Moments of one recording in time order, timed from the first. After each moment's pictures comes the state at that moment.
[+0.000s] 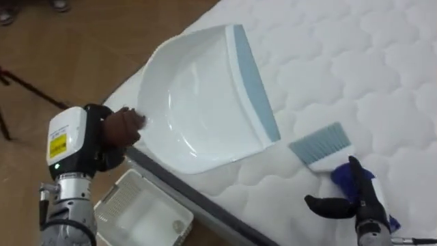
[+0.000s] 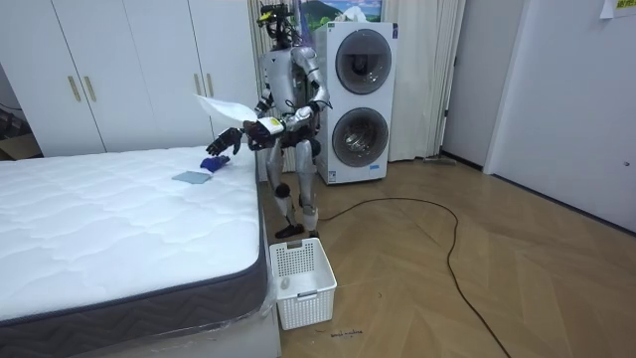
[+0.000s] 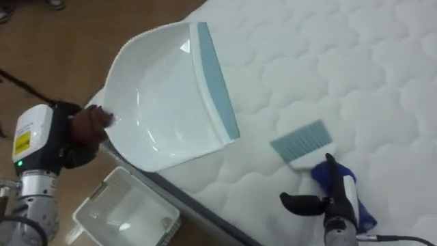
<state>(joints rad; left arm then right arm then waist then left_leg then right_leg) 0.09 0.39 -0.13 0.22 0.57 -0.09 0.46 0.13 -0.34 0.19 0.54 0.07 -0.15 -0.35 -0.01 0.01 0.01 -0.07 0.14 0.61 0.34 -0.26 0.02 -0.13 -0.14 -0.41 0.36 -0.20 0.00</state>
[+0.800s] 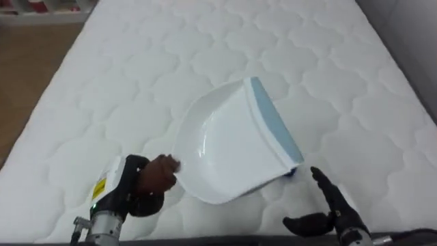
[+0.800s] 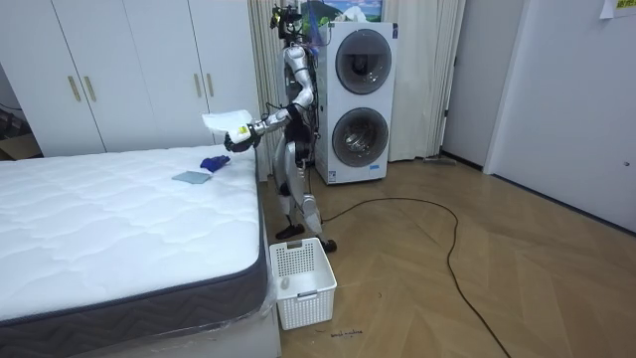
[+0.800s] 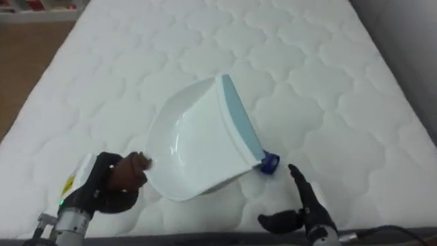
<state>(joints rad) 0.22 0.31 -0.18 0.28 0.48 -0.10 0.26 0.20 -0.34 0.20 0.56 -0.05 -0.15 -0.15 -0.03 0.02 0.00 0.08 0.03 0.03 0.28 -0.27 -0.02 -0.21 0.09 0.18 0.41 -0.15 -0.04</state>
